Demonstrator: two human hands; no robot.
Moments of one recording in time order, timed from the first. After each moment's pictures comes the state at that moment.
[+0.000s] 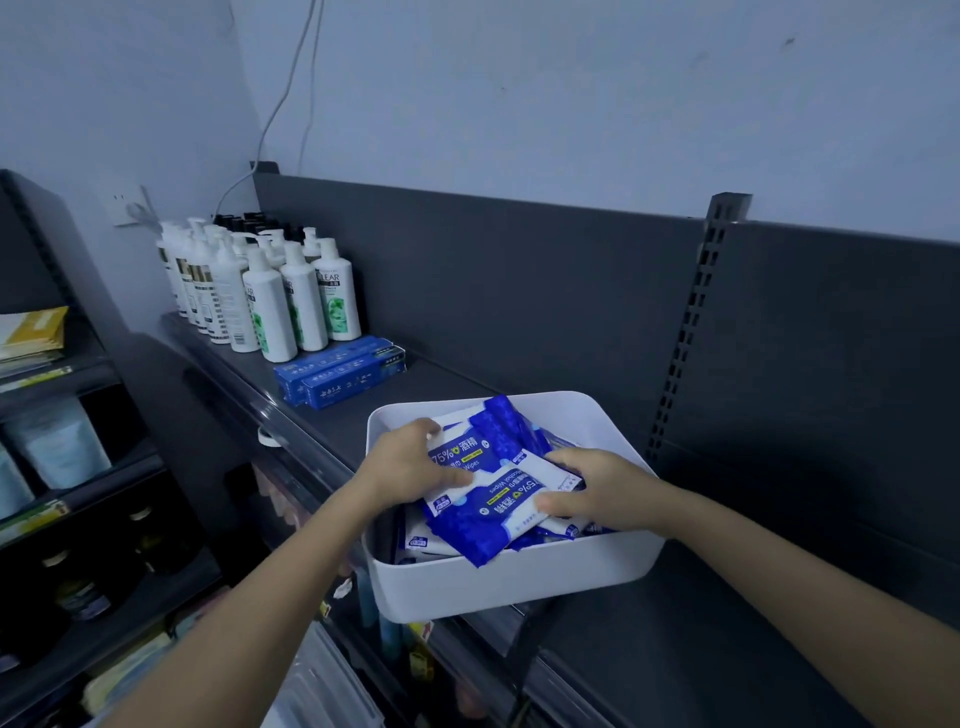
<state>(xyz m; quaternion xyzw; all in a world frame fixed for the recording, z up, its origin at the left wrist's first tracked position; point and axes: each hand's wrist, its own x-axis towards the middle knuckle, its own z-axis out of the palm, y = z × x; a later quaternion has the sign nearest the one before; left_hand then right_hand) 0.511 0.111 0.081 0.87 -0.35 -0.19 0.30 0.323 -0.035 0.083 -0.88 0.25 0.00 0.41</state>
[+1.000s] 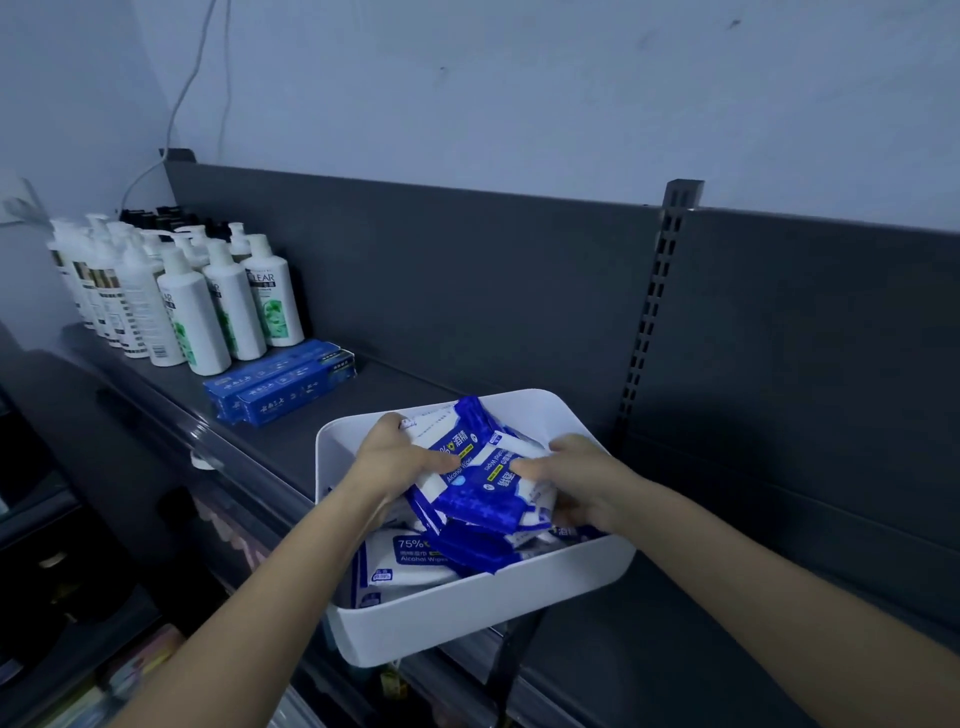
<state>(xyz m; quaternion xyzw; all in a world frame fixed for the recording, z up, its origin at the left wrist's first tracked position) 0.504 0.077 0.085 0.71 -0.21 -0.37 0.57 0.350 -0.041 0.080 -0.62 0.45 -0.09 0.63</state>
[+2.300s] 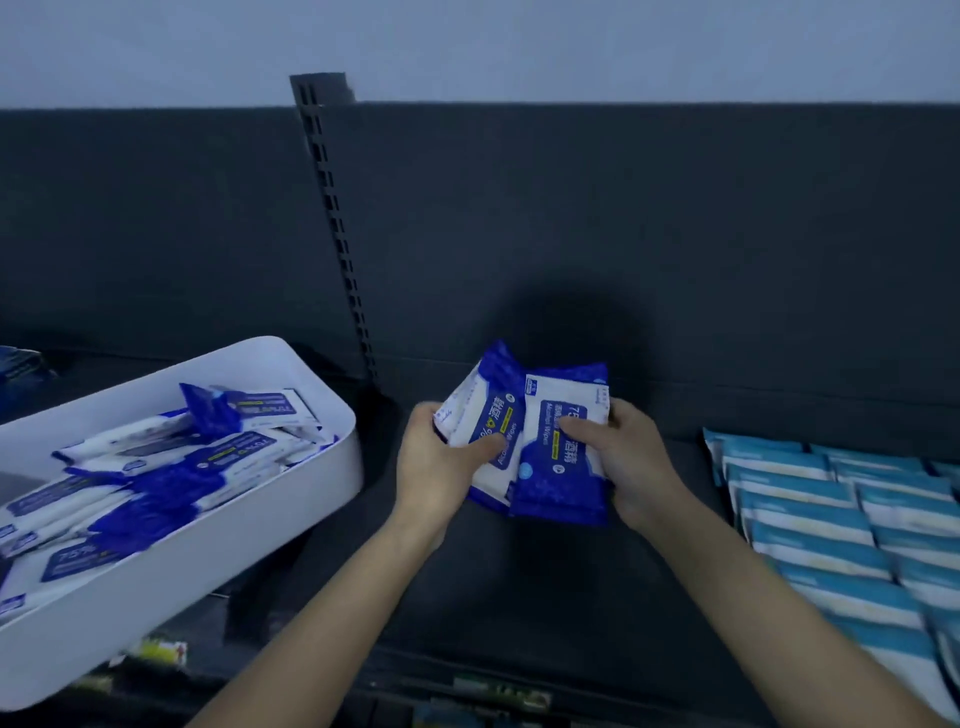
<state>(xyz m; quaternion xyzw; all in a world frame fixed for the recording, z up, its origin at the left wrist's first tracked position) 0.226 -0.024 0.022 0.62 -0.37 -0.39 0.58 0.055 -0.075 0.030 -0.41 0.51 -0.44 0.62</state>
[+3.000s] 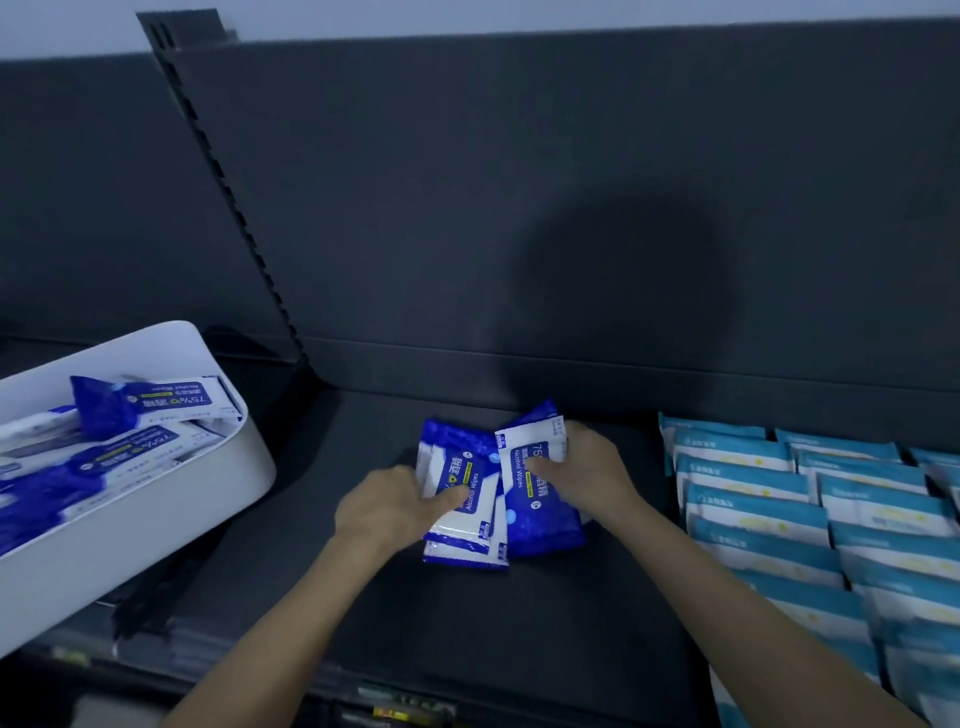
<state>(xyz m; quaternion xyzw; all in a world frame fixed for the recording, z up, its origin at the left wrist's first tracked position) 0.197 -0.055 -0.028 0.83 -0.52 -0.22 0.02 -0.003 -0.128 -0.039 -0.68 0.59 -0.21 0.39</state>
